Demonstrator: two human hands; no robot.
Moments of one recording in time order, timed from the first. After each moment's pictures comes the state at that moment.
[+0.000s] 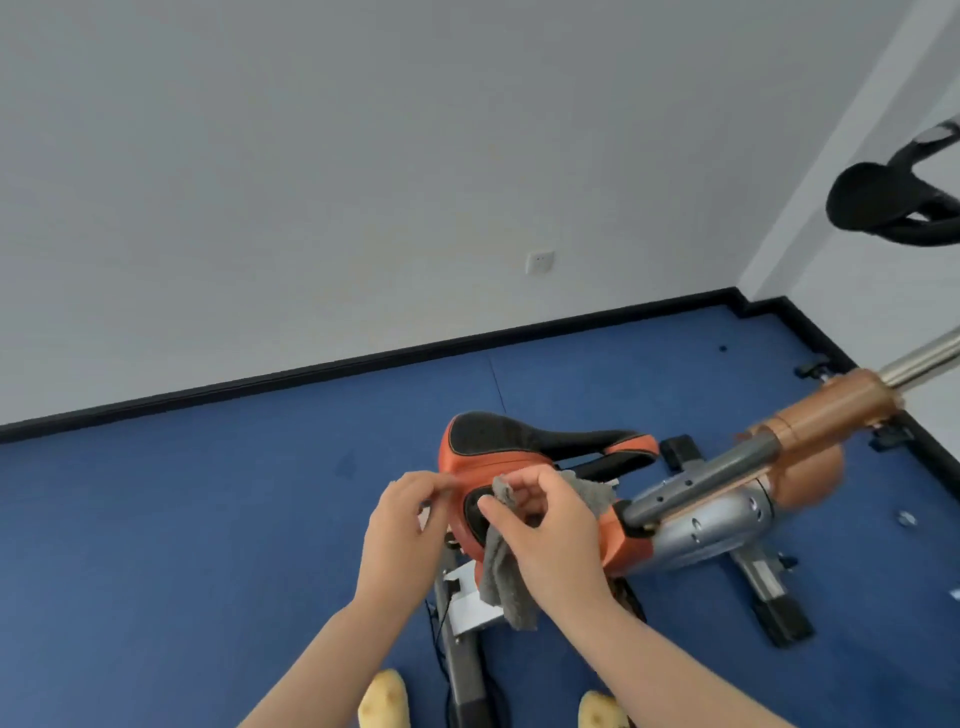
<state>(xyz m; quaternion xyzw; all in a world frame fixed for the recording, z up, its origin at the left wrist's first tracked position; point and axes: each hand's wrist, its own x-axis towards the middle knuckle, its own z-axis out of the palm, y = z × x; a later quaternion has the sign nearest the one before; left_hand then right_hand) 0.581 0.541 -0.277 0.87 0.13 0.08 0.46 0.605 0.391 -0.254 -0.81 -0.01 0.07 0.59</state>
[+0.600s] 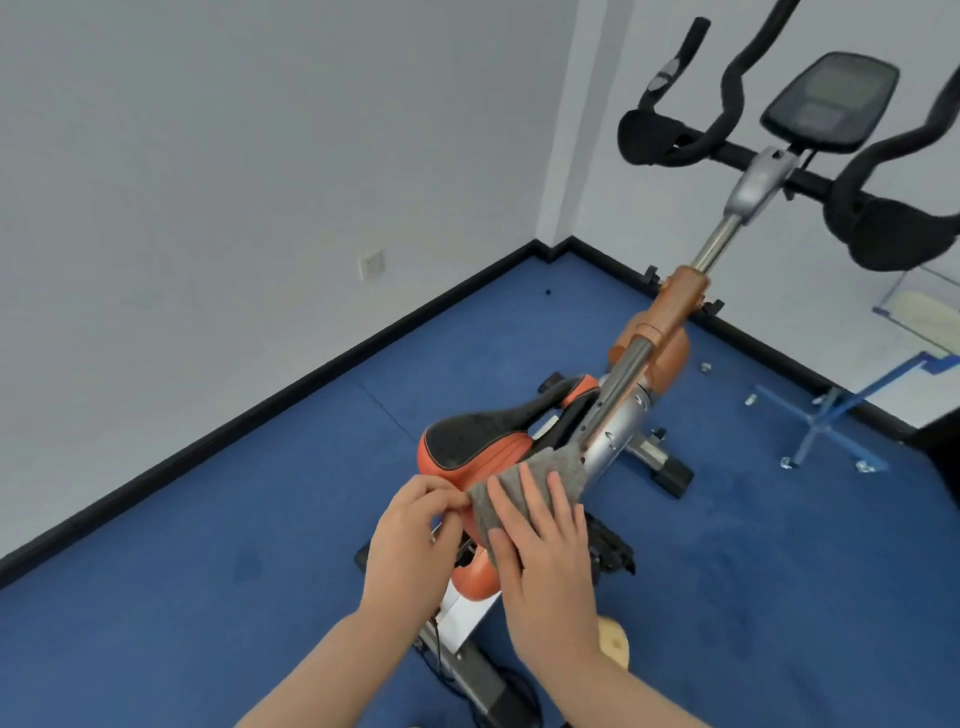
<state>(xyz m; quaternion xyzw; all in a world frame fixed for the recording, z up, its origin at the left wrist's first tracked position) 0.626 0.602 -0.288 0.87 -0.13 -0.03 0.47 0.557 0.477 -0.300 -0.95 0.10 -0.14 0.25</state>
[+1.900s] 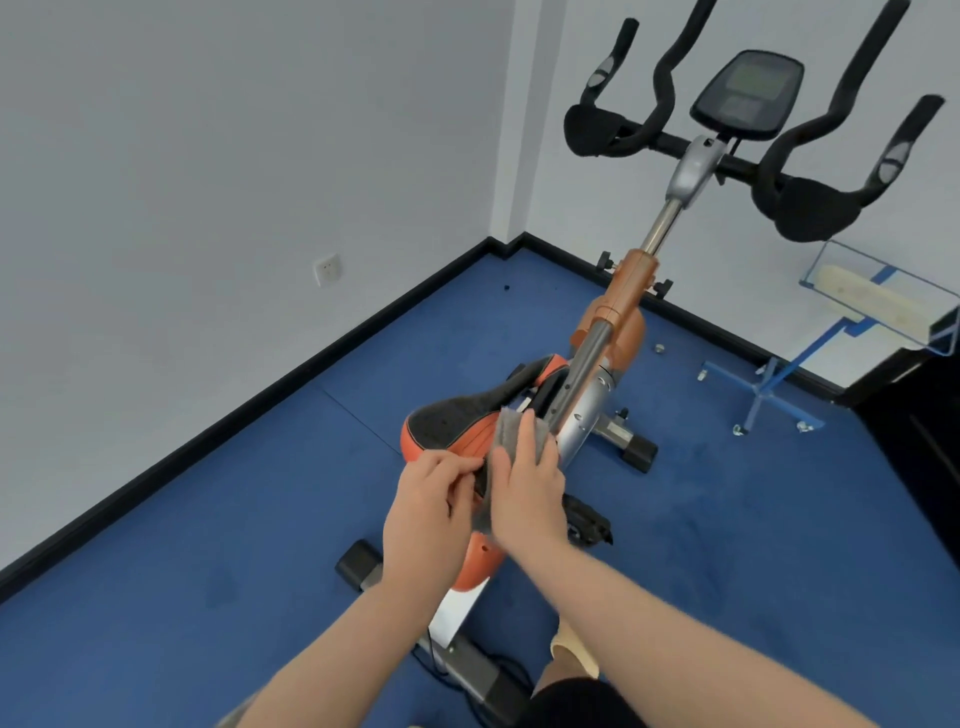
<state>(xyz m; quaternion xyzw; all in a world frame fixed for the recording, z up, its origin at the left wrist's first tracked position) 0.627 0.585 -0.290 0.87 -0.19 -0.01 0.46 0.604 0.476 -0.295 -0.87 0.34 -0.02 0.37</state>
